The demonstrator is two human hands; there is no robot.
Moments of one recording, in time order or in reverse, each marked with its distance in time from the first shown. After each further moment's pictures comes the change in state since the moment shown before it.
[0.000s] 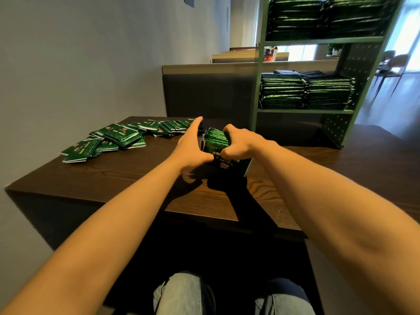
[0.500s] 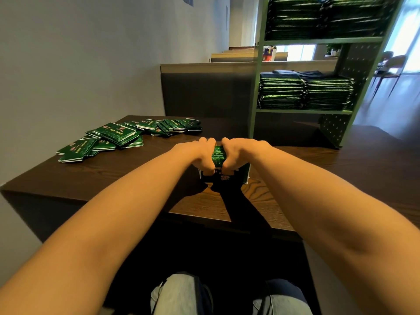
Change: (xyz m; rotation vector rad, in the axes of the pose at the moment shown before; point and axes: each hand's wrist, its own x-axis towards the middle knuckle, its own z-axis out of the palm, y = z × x) left_hand 0.020 0.033 0.008 0.773 -0.536 -0.117; right_hand 0.016 0.000 0.013 -0.257 -0.197 -0.008
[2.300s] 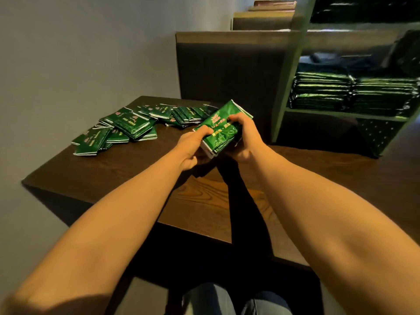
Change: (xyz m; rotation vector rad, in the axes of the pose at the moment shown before) left_hand 0.034 -0.062 0.011 -1.797 0.275 -0.368; right_hand 0.051 -0.031 -0.018 2.063 0.073 0.268
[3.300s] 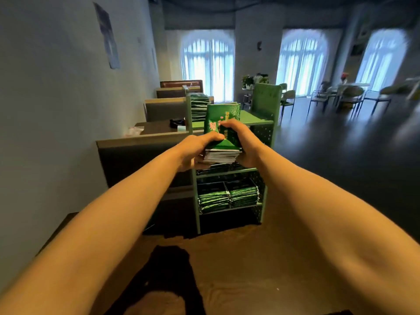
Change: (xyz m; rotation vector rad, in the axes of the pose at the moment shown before) left_hand -0.168 0.336 0.223 0.523 -0.628 0.254; right_hand -0.228 -0.344 0.016 -0.370 0.141 -0.456
